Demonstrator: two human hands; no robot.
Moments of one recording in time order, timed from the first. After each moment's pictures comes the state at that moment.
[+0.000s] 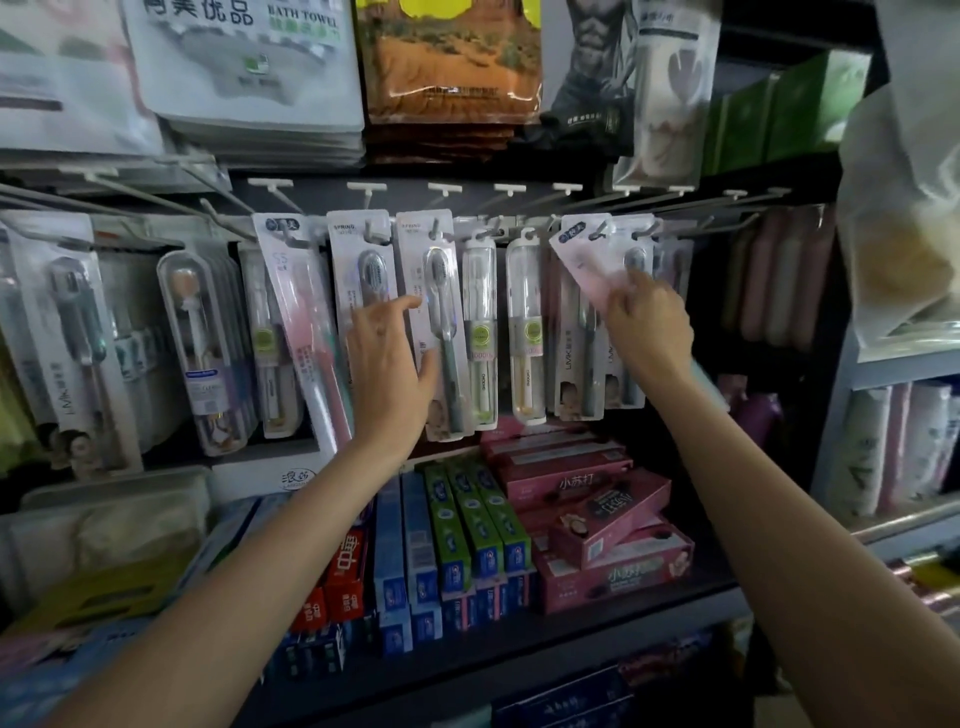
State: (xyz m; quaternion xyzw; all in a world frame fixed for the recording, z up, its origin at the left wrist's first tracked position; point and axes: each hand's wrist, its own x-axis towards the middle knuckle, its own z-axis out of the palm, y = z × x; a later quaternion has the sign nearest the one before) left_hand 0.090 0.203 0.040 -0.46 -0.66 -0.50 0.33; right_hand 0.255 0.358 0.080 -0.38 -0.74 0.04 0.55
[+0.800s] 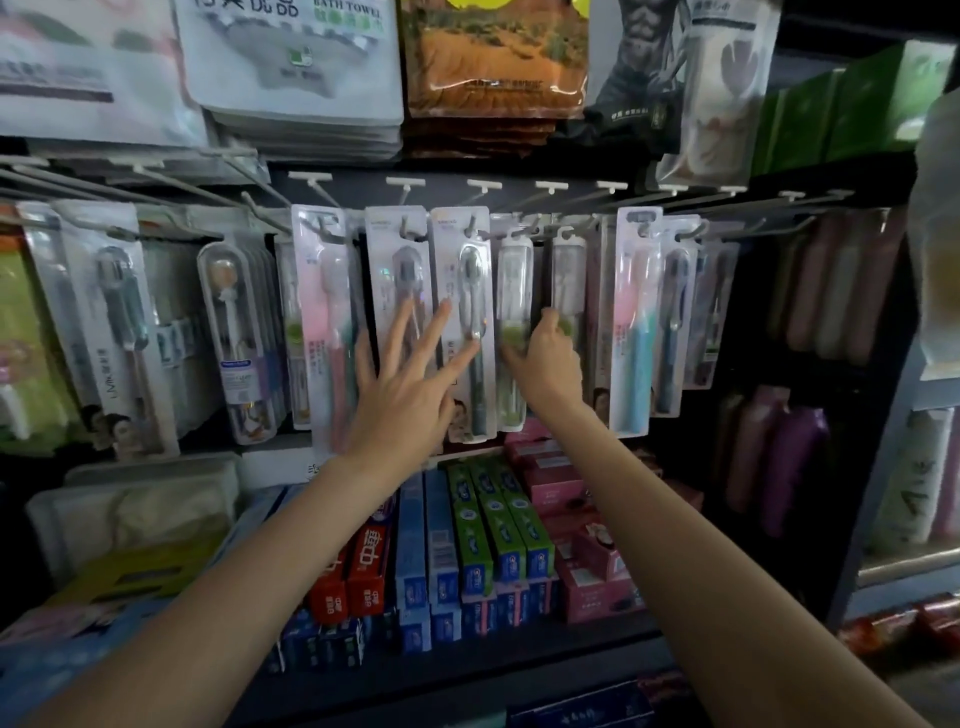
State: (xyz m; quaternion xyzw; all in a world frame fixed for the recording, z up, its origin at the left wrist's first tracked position) left_hand 0.060 0.185 0.018 -0.54 -0.68 -0.21 0.44; right_hand 0.153 0.321 0.046 -0.34 -0.81 0.17 0.45
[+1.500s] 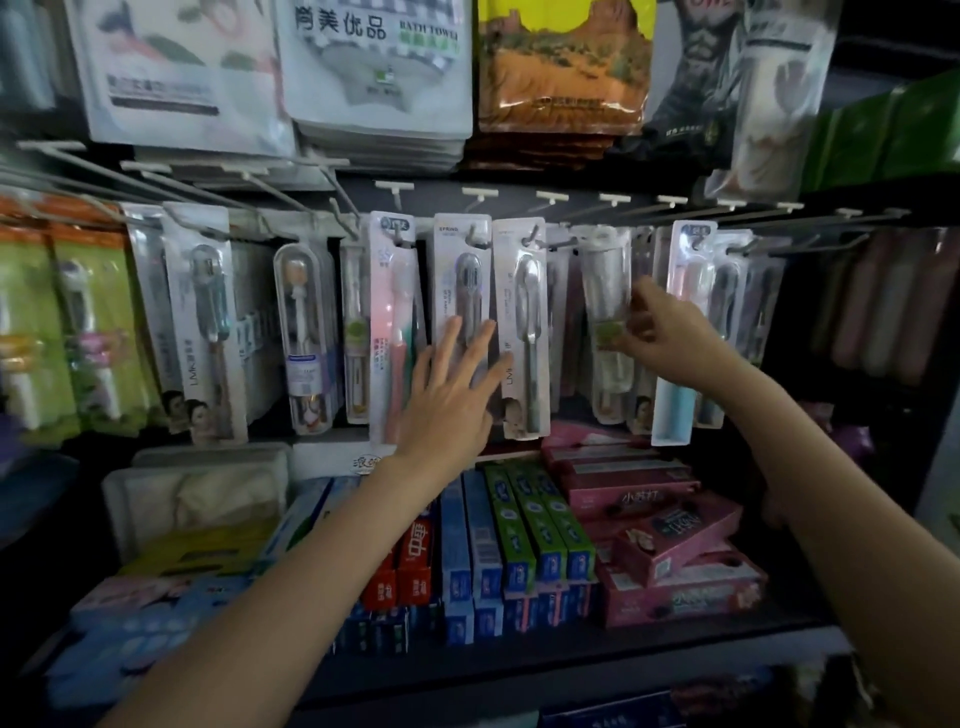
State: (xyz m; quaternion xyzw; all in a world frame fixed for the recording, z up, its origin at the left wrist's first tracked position) left_hand 0.051 0.174 0.011 -0.55 -0.72 -0.19 0.37; right_hand 0.232 0.314 0.099 -0.22 -0.90 0.08 0.36
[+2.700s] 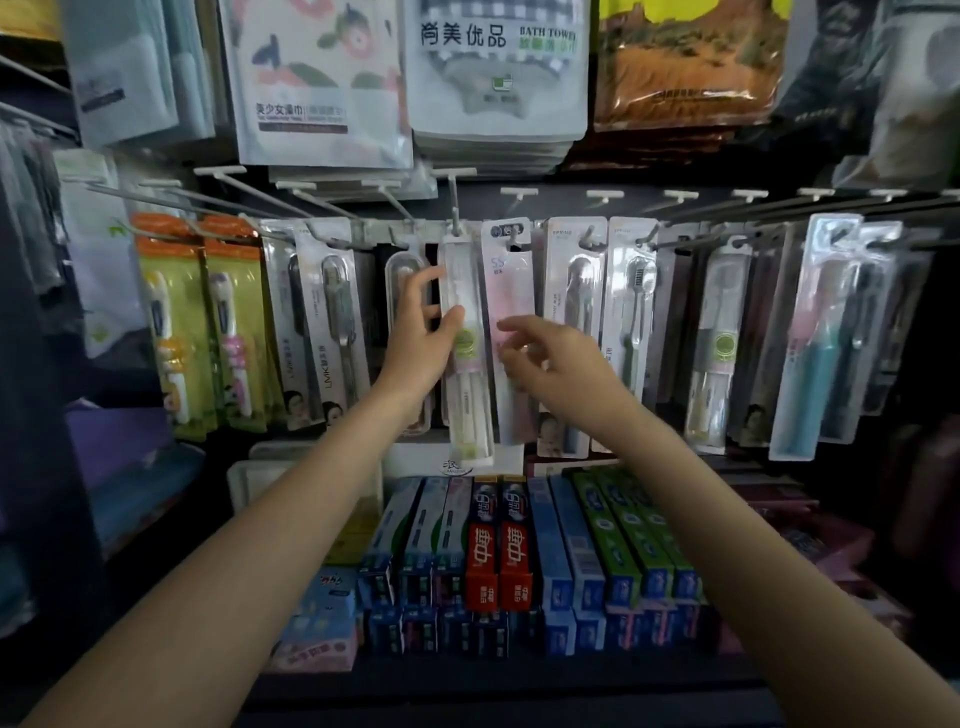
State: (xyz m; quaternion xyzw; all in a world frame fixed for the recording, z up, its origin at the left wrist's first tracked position) left_hand -0.013 0.095 0.075 -0.42 -0.63 -0.65 0.09; right_hand 0.111 0.182 0.074 -0.03 -0.89 0.23 0.38
